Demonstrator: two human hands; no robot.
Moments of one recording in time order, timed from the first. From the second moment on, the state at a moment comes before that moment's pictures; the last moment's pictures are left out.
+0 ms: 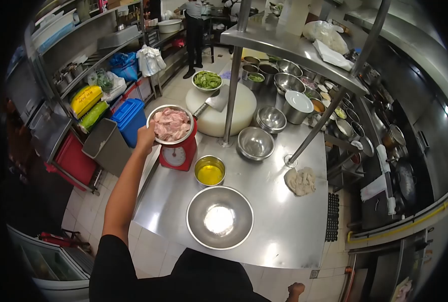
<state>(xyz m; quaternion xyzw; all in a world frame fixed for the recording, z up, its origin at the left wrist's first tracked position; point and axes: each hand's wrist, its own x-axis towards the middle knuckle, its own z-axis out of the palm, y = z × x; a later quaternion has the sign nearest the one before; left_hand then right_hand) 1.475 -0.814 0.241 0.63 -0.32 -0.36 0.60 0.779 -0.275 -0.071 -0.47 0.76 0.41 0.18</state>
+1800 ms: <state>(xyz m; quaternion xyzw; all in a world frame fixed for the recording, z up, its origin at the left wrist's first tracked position) 1.488 -0.764 0.225 0.42 -0.30 -0.55 0.65 1.348 -0.878 0.328 -0.96 0.27 0.05 0.08</state>
